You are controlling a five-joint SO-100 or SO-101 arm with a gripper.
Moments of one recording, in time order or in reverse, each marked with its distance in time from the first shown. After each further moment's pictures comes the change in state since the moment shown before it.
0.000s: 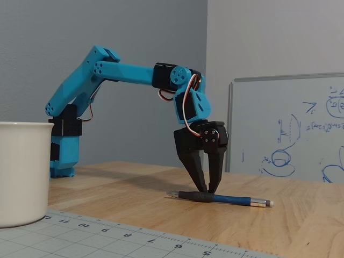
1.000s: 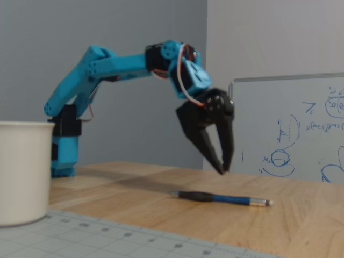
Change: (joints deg) arm 5.1 -2.8 -18.1 5.6 -4.8
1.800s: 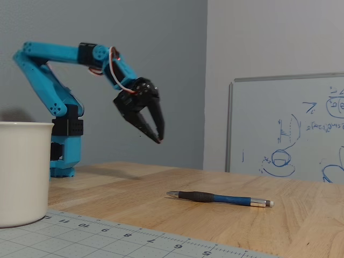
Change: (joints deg) arm -13.8 75.0 90.8 -24.9 5.0
